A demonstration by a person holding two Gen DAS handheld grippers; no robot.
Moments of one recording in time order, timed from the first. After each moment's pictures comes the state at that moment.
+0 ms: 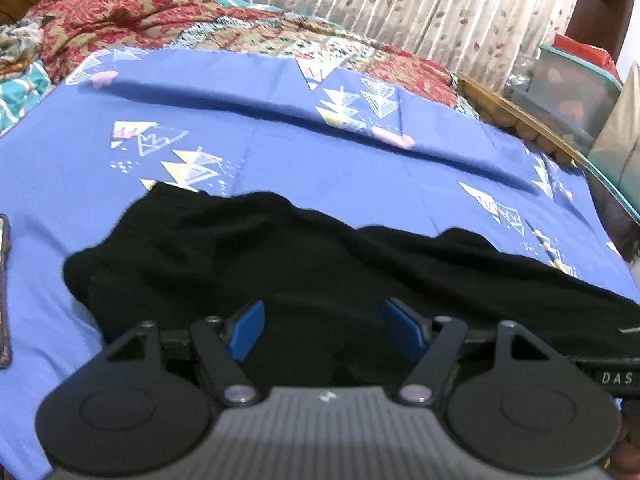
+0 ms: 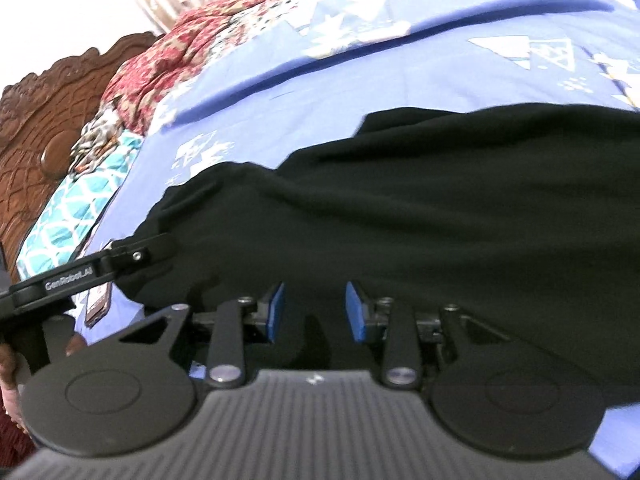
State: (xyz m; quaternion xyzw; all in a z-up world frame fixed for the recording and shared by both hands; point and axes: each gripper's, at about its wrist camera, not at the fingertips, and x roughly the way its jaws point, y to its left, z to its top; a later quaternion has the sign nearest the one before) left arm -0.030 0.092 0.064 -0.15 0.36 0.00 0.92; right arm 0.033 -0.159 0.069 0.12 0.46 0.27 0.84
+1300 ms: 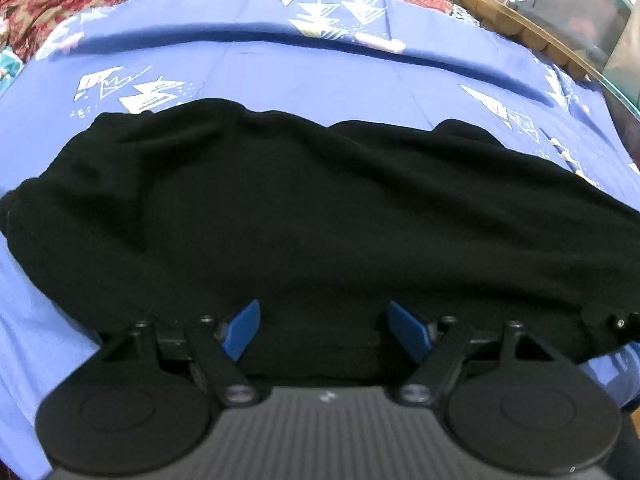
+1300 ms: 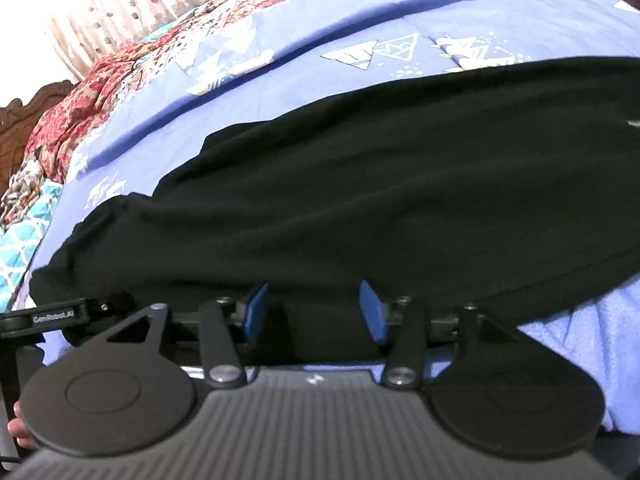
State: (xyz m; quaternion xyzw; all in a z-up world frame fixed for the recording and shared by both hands) left arm -0.011 0.043 0.023 -0.09 0.46 0.00 0.88; right arm 0.006 -0.241 0.051 0.13 0.43 0.14 0.88
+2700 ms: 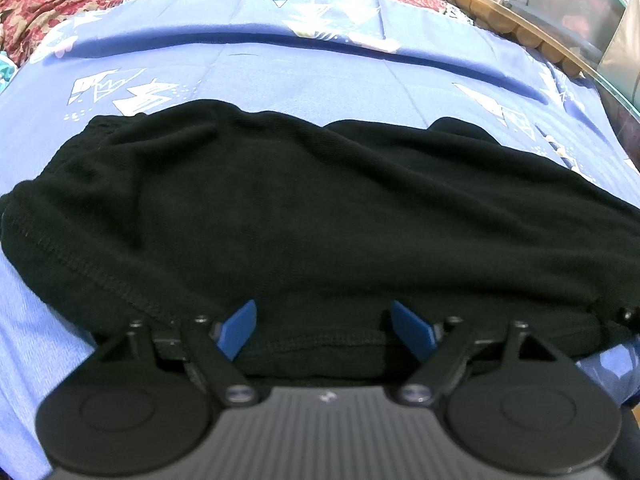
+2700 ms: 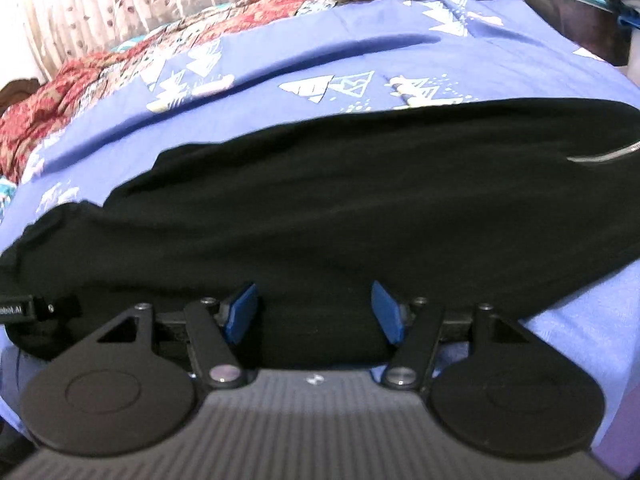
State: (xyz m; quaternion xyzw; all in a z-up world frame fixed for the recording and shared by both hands) left arm -0.012 0.041 0.024 -0.09 0.46 -0.01 0.89; right arm -0.013 -0.258 0.060 0.07 0.39 0.06 0.92
